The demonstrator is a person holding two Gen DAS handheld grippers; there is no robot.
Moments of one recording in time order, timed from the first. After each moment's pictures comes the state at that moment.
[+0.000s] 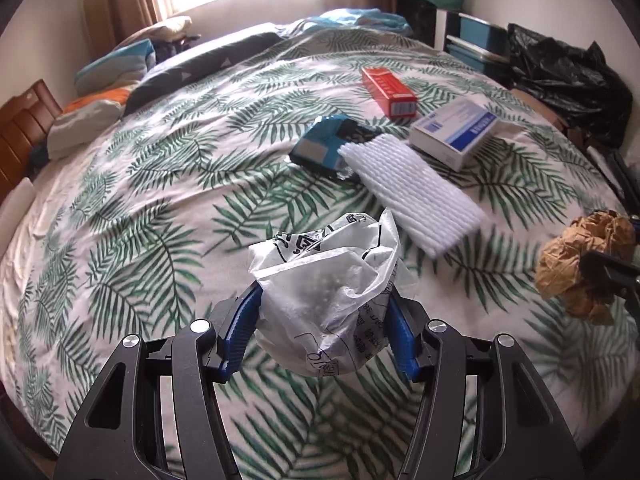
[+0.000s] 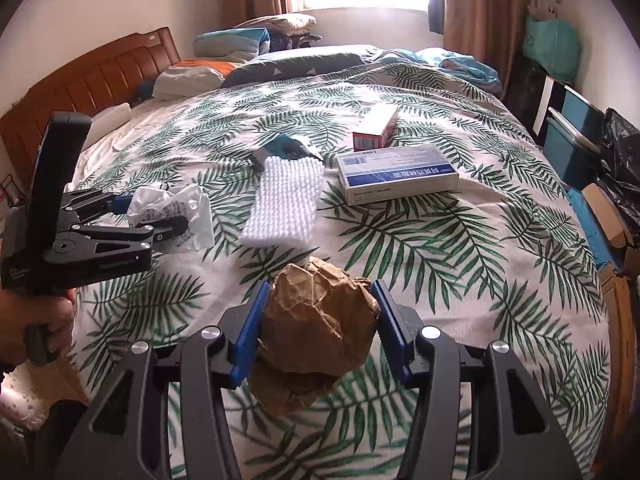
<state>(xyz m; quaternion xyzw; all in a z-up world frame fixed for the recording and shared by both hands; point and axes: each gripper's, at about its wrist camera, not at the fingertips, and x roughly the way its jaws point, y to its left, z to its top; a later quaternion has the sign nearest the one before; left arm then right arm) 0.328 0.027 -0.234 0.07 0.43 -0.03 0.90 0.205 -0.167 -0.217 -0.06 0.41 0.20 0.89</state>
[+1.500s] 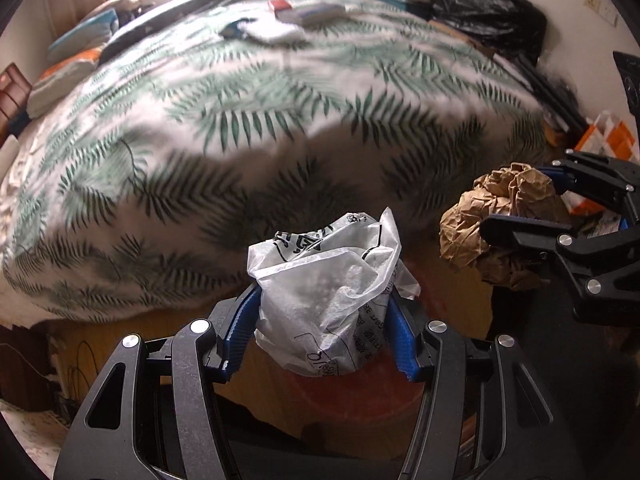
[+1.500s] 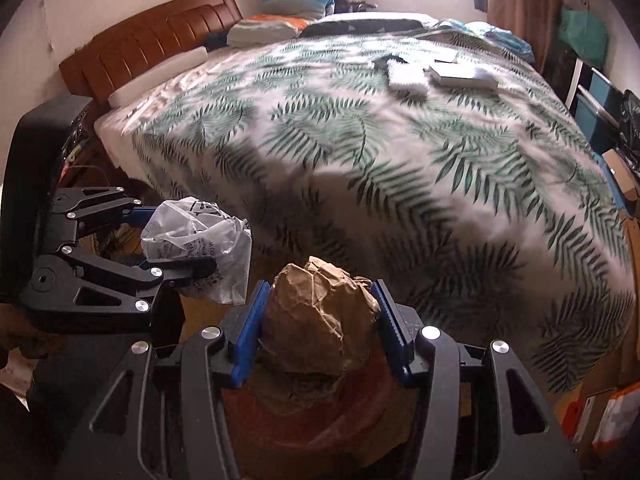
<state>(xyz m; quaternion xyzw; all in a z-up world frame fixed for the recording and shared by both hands) 0.012 -0.003 -0.261 0.09 0.51 -0.11 0.85 -0.067 -0.160 -0.233 -0.07 0.47 0.28 0.84</state>
